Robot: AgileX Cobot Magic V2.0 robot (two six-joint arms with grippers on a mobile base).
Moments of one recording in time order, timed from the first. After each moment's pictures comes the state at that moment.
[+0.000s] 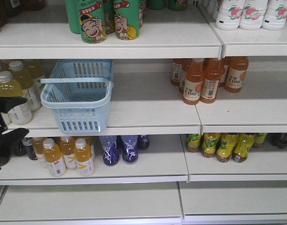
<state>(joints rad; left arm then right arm) -0.01 1.14 -0.61 -1.72 0.30 0.17 -0.04 -0.01 0.03 -0.07 0.20 0.10</state>
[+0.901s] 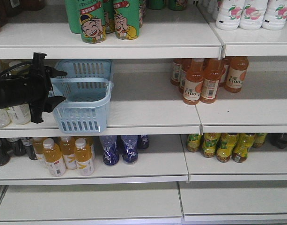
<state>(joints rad) -0.01 1.79 -1.16 -1.72 0.42 0.21 -0.04 -0.01 0.03 -0.07 0.20 0.10</state>
